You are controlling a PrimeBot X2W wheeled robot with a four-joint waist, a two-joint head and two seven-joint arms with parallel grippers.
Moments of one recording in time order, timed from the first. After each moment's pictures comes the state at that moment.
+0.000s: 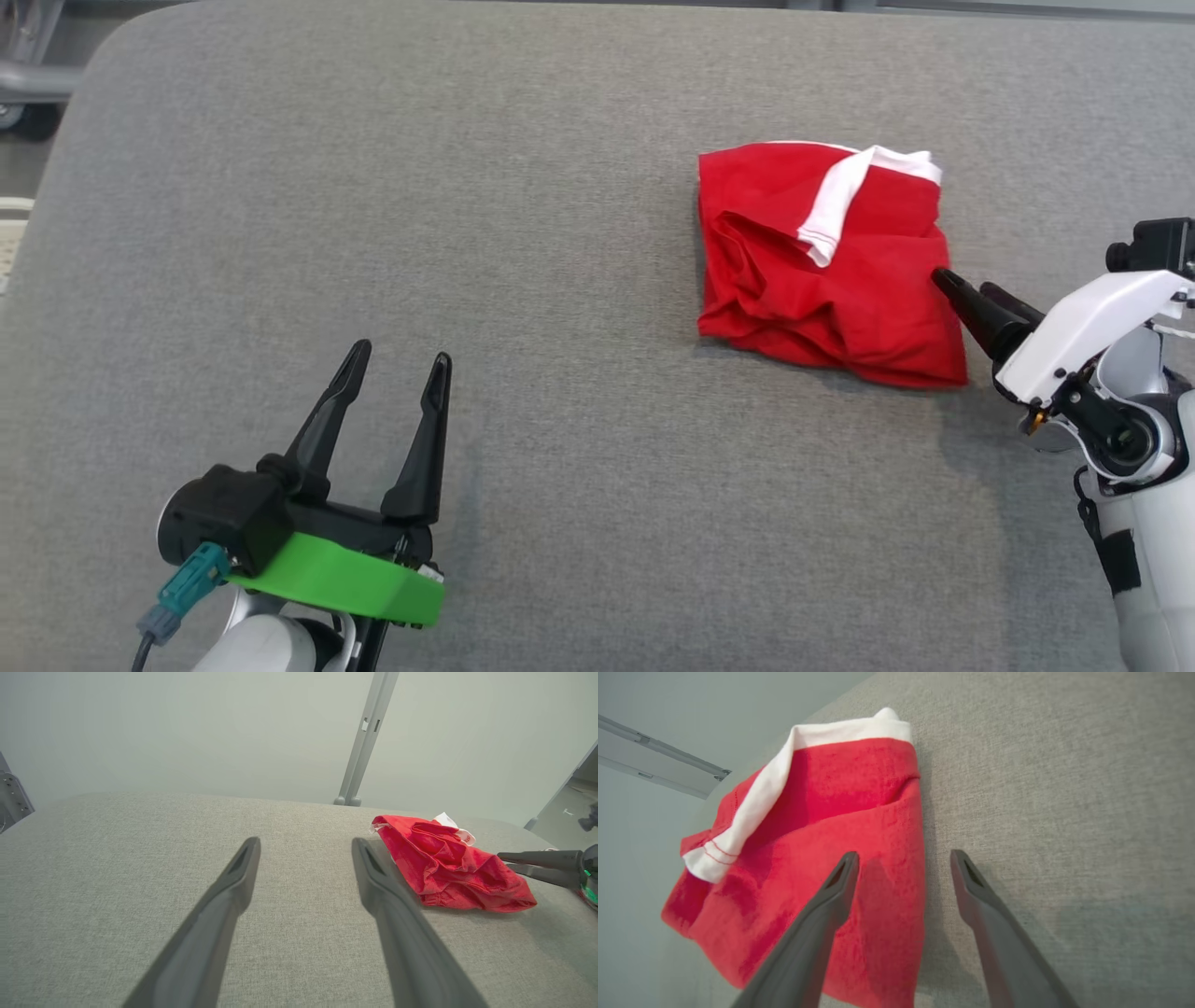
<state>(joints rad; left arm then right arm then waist) -0.19 0.45 -0.59 -0.15 -0.67 0.20 -0.25 -0.44 -0.23 -0.08 0.30 0.75 0.13 0.53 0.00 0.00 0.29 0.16</state>
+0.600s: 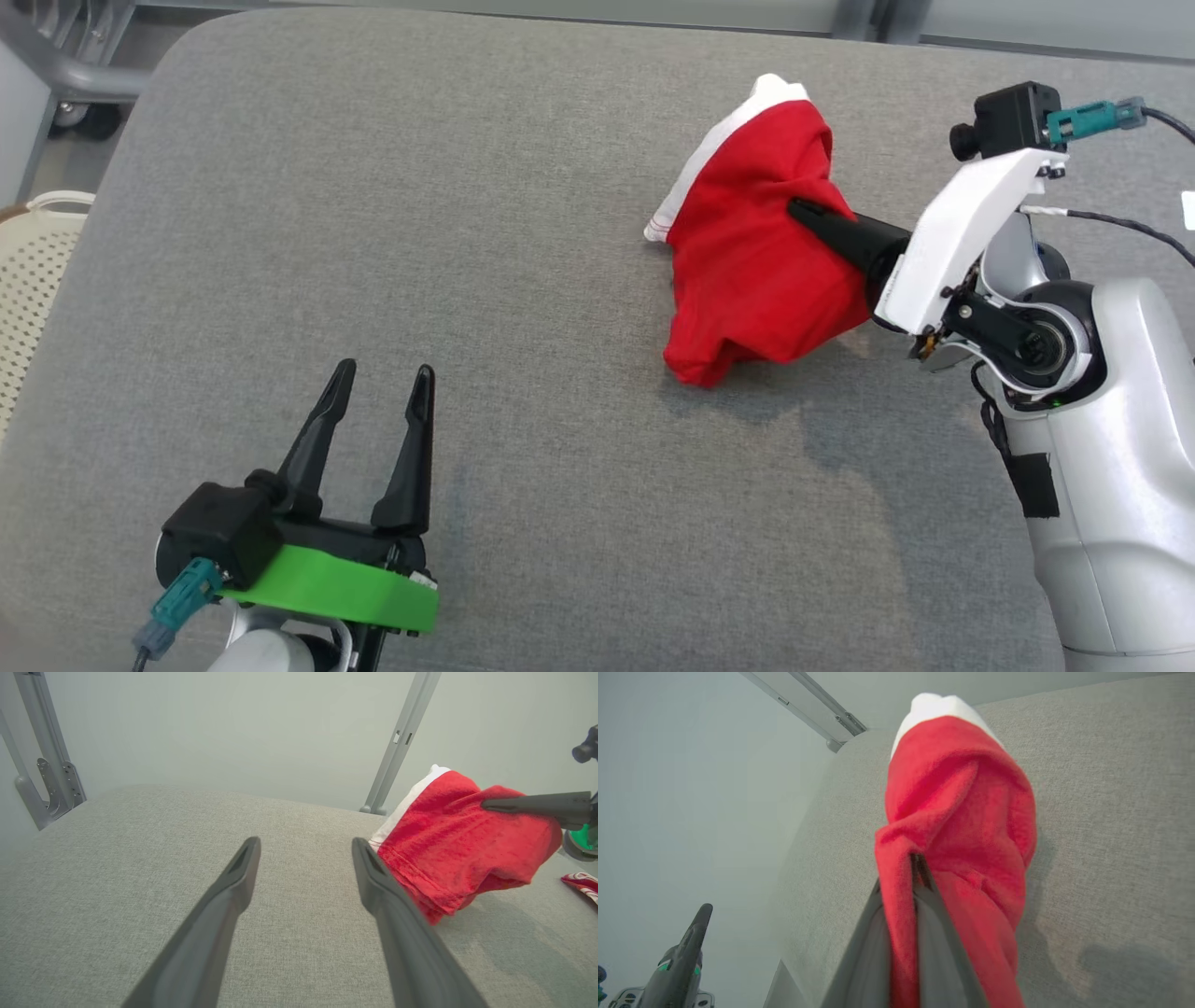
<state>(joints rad) -0.15 0.41 -0.54 -0.12 -0.67 0.19 -0.26 -0.61 -0.12 0.06 0.15 0.78 0.13 0.79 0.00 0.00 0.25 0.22</state>
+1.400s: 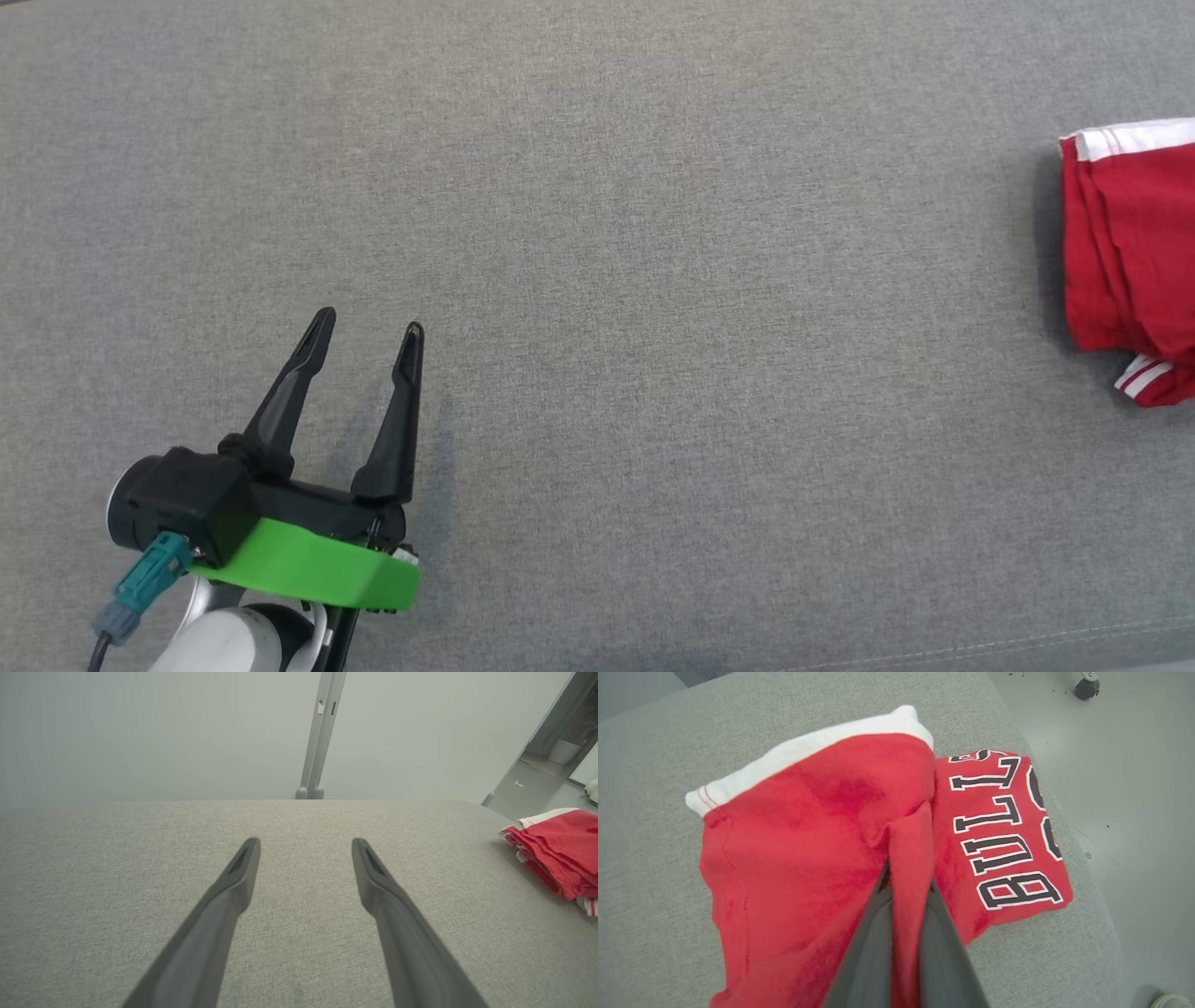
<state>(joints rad) -0.19 0.49 -0.52 -0.27 -0.62 0.23 -0.16 -0.48 -0.53 -0.37 0.23 0.45 0.13 0.81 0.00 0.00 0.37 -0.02</state>
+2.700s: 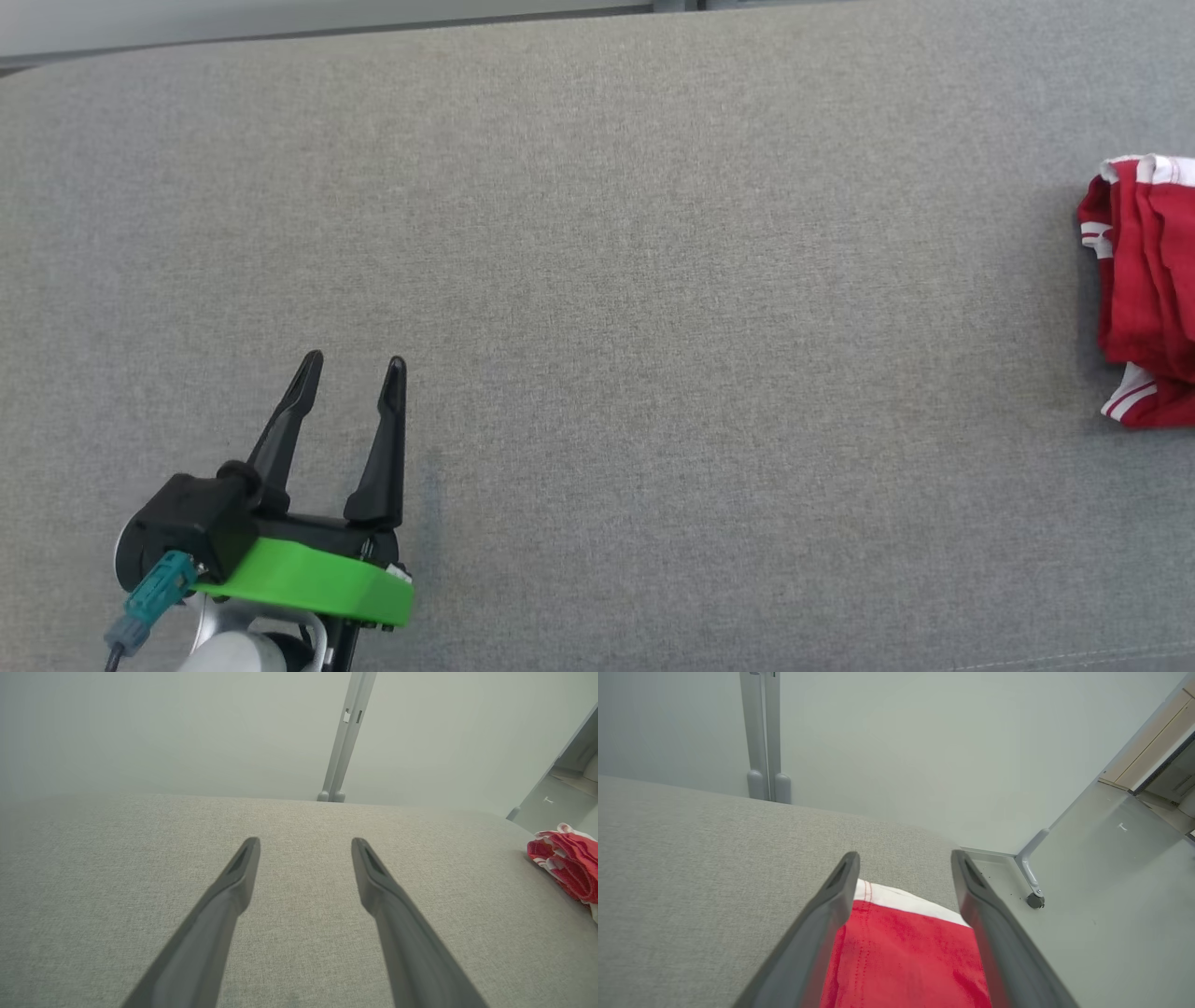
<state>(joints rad) -0.14 0.46 -0.52 -0.20 -0.65 0.26 -0.20 -0.45 -0.50 -0.20 0.31 0.13 0.13 0.08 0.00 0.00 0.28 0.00</state>
